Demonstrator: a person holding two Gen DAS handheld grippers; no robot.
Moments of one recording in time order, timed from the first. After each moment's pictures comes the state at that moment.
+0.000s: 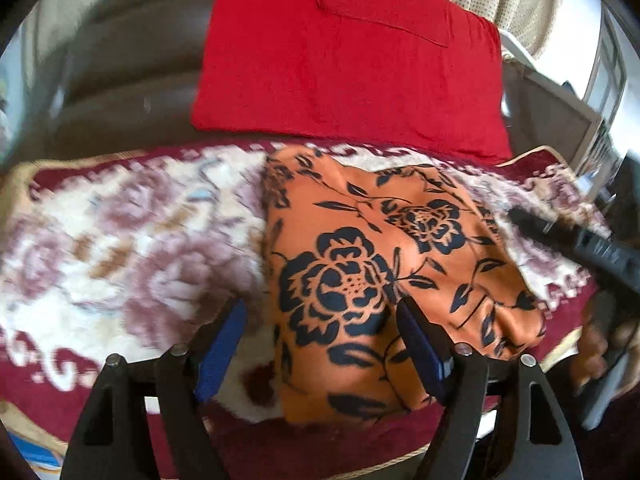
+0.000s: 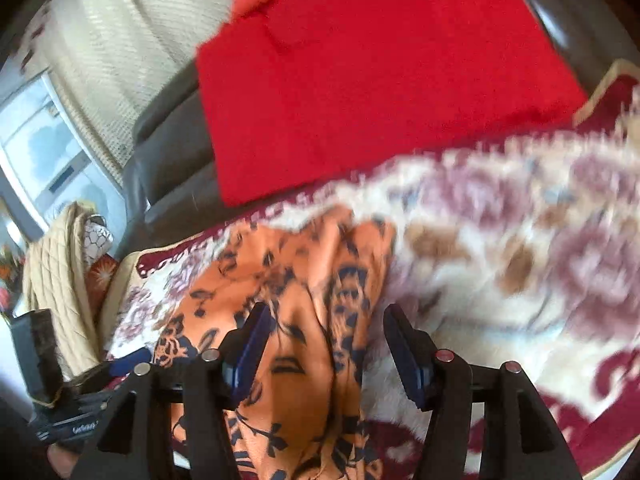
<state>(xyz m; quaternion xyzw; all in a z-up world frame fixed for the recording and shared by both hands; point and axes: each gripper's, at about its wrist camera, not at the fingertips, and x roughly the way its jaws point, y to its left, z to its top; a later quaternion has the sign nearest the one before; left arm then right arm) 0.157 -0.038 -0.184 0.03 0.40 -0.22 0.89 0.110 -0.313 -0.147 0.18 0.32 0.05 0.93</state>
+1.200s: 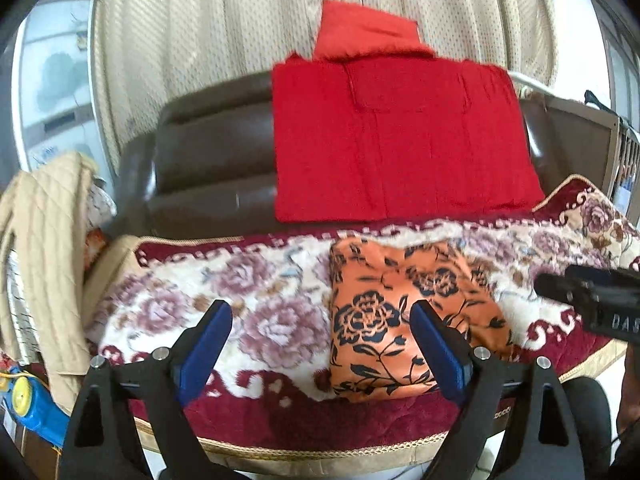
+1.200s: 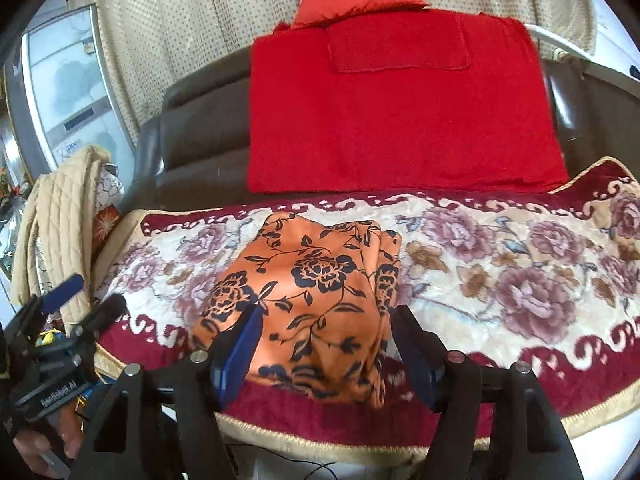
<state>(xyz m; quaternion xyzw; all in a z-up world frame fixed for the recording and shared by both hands) 0.053 -0.023 -0.072 0.08 0.26 -0.10 0.96 0.011 -0.260 -0.063 0.09 0.34 0.02 0.94</state>
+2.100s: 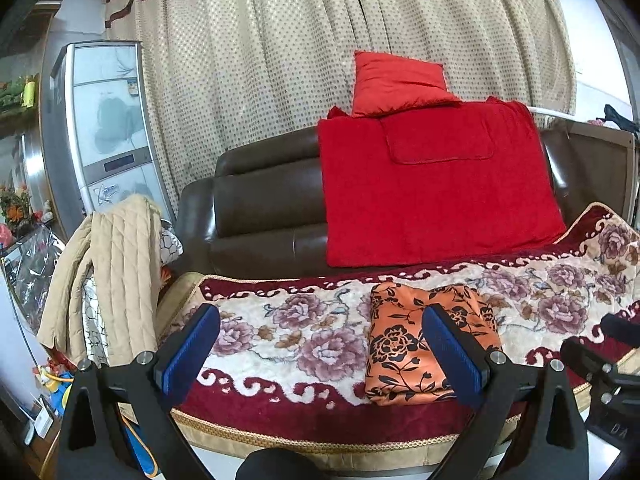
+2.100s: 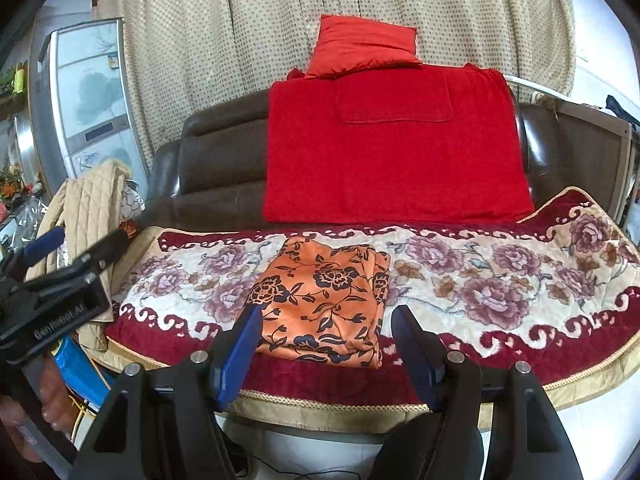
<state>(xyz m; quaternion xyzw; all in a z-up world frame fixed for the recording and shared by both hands) -0.025 -0.016 0.008 0.10 0.20 -0.02 0.98 -0.091 -0.229 -0.011 0.07 0.28 0.00 0.96</state>
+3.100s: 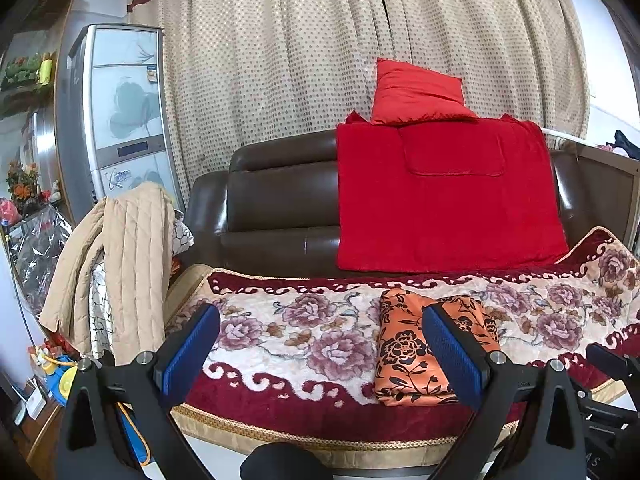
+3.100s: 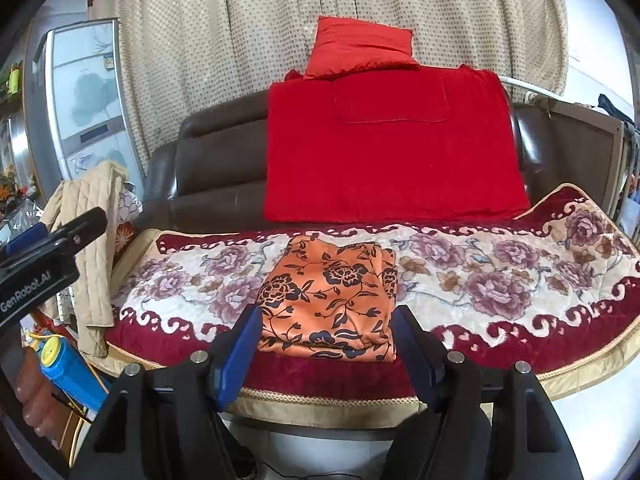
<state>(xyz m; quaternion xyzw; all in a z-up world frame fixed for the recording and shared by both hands) -0.032 0.012 0.021 0.06 0.20 -0.01 0.98 -0.094 -0.200 -0.011 0.07 0.28 -0.02 0.96</state>
